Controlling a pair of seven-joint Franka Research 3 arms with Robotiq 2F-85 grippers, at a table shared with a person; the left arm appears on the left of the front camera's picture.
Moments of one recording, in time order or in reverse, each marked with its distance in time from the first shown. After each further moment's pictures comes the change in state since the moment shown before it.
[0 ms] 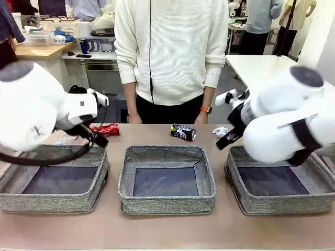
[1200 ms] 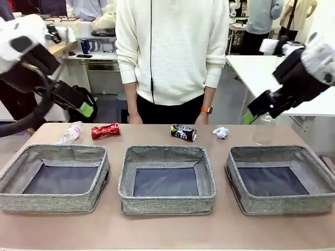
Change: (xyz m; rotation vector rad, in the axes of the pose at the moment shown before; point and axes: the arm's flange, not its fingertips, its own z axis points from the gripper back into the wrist) left arm -0.008 0.001 0.206 -0.438 -0.108 0.040; right arm -0.015 -0.018 0.196 0.283 -0.006 -0.318
